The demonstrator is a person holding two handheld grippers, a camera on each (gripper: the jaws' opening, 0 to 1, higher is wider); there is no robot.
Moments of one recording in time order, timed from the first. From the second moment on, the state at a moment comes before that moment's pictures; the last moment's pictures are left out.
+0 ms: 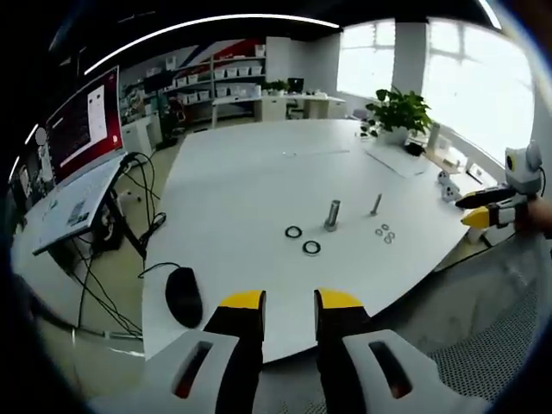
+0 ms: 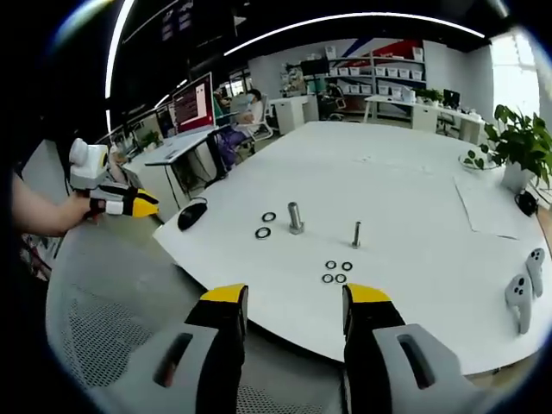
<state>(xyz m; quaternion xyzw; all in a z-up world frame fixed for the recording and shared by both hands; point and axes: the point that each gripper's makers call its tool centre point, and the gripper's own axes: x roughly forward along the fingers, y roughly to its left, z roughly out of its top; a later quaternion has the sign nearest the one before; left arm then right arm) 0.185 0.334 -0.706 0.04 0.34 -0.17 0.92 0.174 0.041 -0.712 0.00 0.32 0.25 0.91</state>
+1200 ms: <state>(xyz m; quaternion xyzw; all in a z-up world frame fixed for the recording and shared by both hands) 0.187 0.313 -0.704 0.02 0.34 -0.23 0.91 0.182 0.022 -0.715 -0.01 0.34 0.21 0.92</state>
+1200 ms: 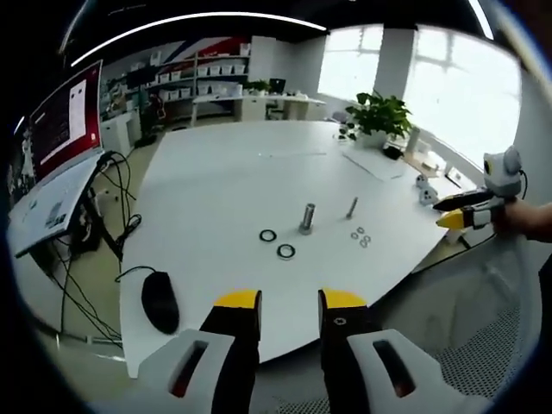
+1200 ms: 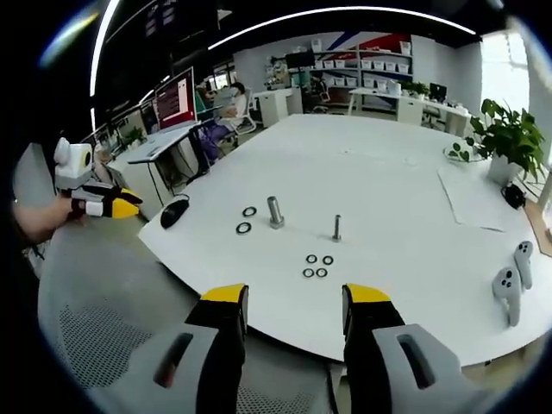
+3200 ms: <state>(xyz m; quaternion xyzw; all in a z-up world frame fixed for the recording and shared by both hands) 0.213 0.286 -0.723 0.06 0.41 -0.26 0.87 0.183 0.023 -0.712 0.02 0.33 0.22 0.92</state>
